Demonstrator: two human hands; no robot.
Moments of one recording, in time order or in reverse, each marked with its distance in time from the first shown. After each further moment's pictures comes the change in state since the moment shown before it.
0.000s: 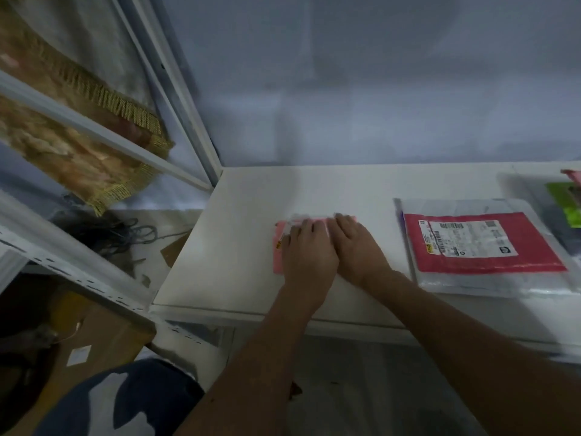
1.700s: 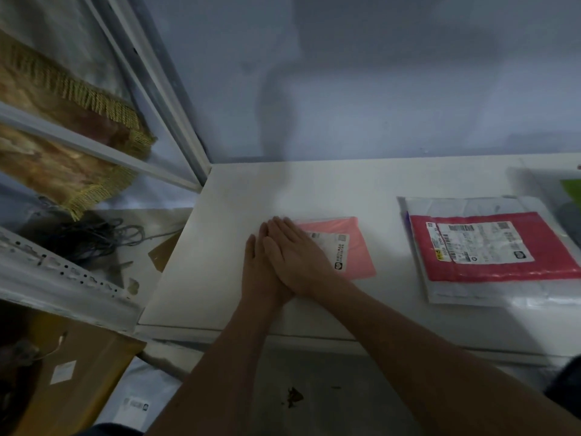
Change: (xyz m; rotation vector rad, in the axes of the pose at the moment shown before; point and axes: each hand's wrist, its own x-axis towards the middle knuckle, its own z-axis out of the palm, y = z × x) left_hand 0.007 -0.083 0.033 0.334 -0.344 0.122; right_hand 0.038 -0.084 0.016 0.333 -0.091 -0.044
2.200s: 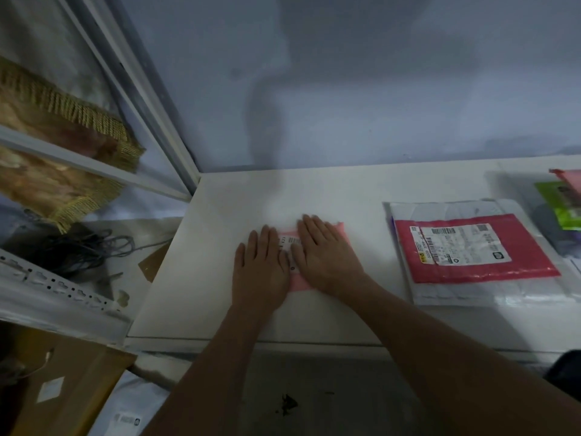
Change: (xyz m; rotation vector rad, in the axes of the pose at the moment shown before) left_hand 0.005 0.008 -0.001 -0.217 0.116 -0.118; right_hand -0.010 0.057 -0.020 -0.356 0.097 0.105
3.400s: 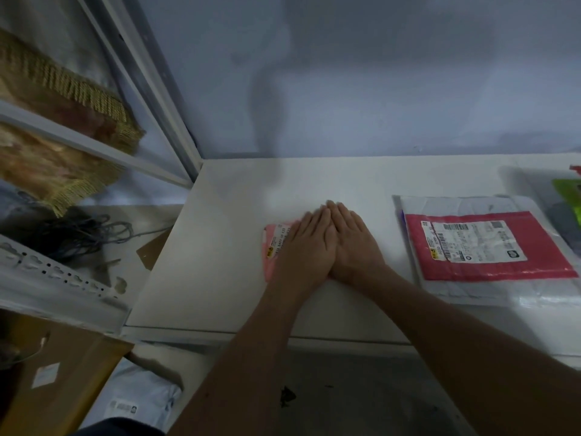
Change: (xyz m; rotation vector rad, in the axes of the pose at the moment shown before) left_hand 0.028 0.057 0.000 -0.327 -0.098 0.209; right_hand -0.005 0.030 -0.005 -0.156 -0.035 -0.035
